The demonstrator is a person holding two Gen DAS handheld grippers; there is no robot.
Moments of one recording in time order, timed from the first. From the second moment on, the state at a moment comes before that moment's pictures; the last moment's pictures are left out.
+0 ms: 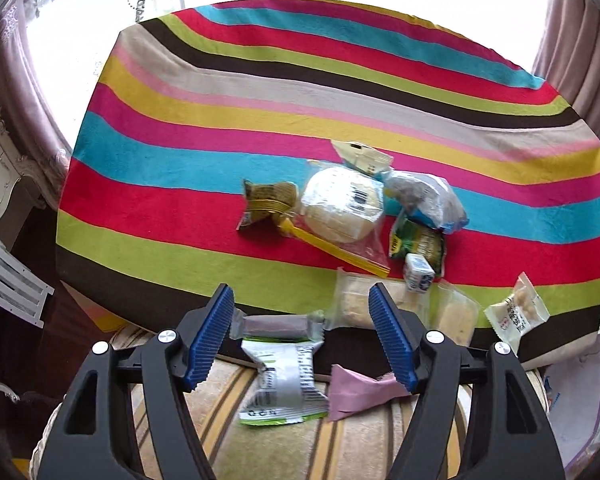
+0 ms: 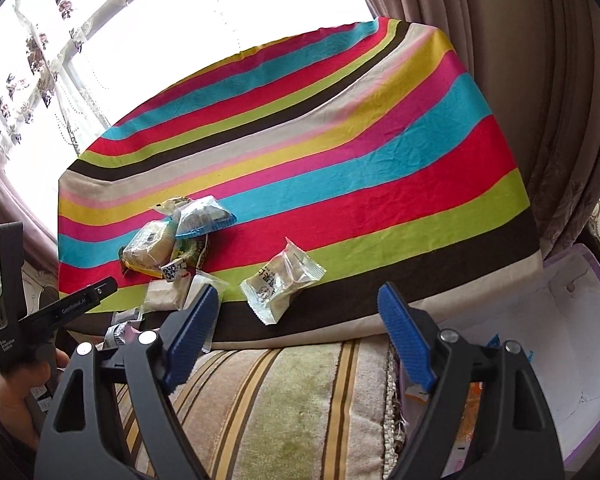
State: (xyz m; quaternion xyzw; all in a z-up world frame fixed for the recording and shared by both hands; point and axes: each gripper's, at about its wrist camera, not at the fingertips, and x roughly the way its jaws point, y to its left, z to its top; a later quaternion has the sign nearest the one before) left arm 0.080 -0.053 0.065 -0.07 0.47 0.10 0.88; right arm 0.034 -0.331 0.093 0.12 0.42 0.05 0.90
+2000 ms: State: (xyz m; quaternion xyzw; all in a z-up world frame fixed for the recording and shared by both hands) left arm 0.152 0.075 -0.019 -0.50 0.47 -0.05 0.73; right arm 0.217 -0.181 0.043 -0.01 0.49 0.15 0.86
